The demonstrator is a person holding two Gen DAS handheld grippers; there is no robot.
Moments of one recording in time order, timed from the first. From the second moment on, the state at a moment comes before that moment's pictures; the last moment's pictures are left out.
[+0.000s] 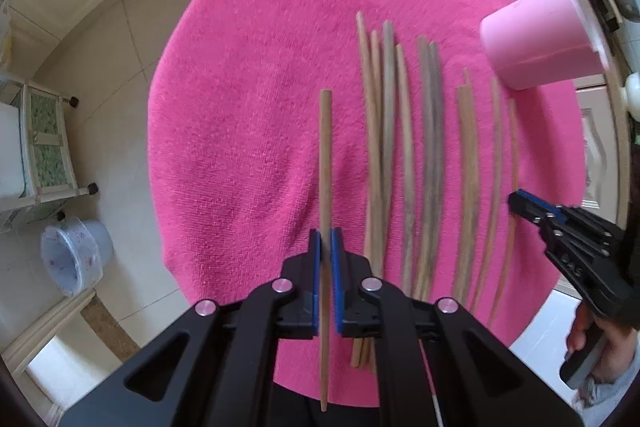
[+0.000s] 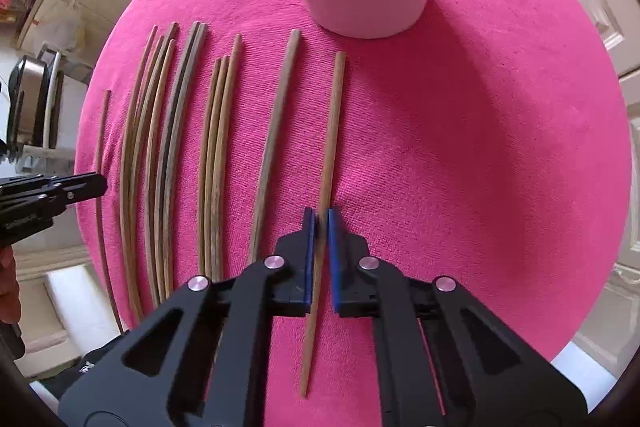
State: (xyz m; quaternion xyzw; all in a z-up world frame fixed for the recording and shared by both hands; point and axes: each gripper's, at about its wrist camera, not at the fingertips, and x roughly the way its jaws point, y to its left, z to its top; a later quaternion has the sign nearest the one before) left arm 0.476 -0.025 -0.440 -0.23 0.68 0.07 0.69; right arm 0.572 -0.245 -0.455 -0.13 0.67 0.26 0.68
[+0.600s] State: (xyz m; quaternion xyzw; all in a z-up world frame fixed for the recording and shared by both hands) left arm 0.537 -0.078 -0.299 -0.18 0.53 -0.09 0.82; right arm 0.587 -0.307 -0.341 0.05 0.57 0.27 0.78
